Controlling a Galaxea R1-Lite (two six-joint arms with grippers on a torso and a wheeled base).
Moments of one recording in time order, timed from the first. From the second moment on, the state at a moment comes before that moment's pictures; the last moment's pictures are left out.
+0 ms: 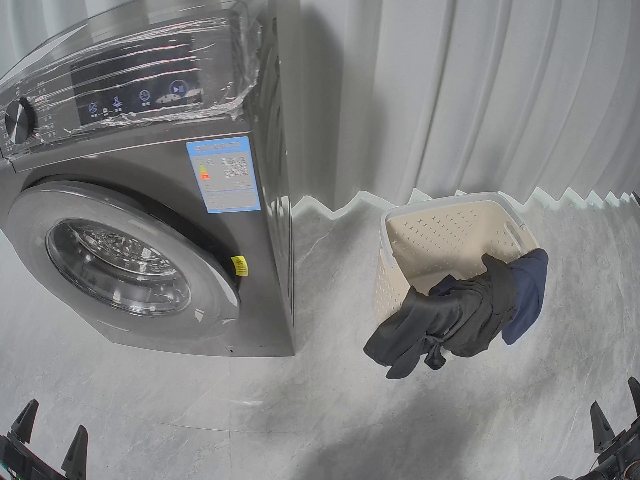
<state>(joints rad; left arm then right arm) -0.01 0.02 -0.02 0.00 -0.02 -0.04 0.00 0.02 -0.02 0.01 0.01 0.00</state>
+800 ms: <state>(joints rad) -0.01 0.02 -0.02 0.00 -0.02 -0.04 0.00 0.02 -0.02 0.01 0.01 0.00</state>
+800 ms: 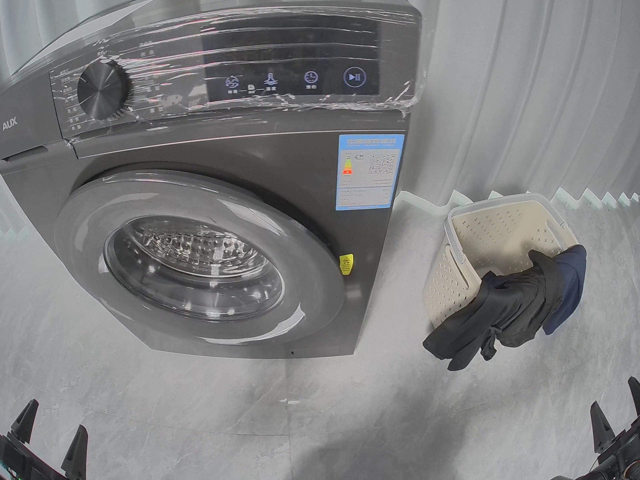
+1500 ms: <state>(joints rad) -0.01 0.02 -0.02 0.00 -0.02 -0.04 0.00 0.02 -0.02 0.01 0.01 0.00</state>
